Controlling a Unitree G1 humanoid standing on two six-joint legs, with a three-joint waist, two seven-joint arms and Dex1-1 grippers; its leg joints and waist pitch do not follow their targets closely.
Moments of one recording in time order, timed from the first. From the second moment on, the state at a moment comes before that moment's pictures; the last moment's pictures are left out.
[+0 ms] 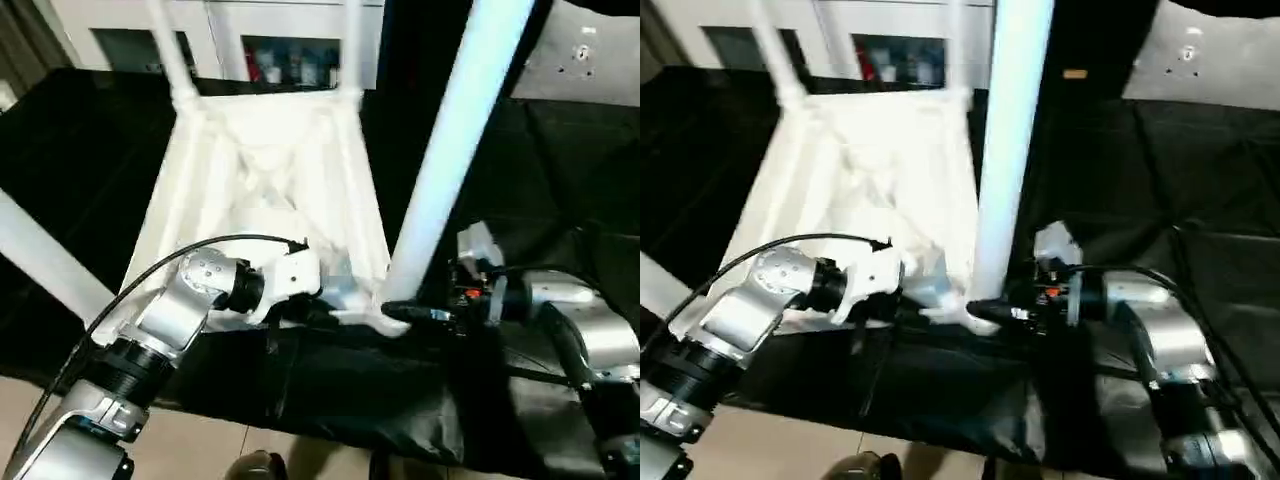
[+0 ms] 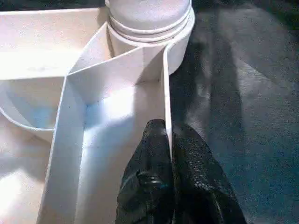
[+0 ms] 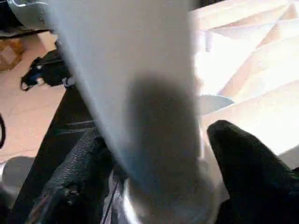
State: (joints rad) left arm -0.54 0.43 -0.40 0.28 0.01 0.15 -1.26; right arm -0.40 -0.49 0.08 0.28 0.31 0.25 1.33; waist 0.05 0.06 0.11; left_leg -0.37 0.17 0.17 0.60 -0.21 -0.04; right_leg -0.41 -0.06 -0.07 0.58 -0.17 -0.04
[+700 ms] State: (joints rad) left arm -0.54 0.44 -0.41 0.27 -0.01 0.15 -1.28; right arm -0.43 -0.50 0.13 0.29 0.32 0.29 1.42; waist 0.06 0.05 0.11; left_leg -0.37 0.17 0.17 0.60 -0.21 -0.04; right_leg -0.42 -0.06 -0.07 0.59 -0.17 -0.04
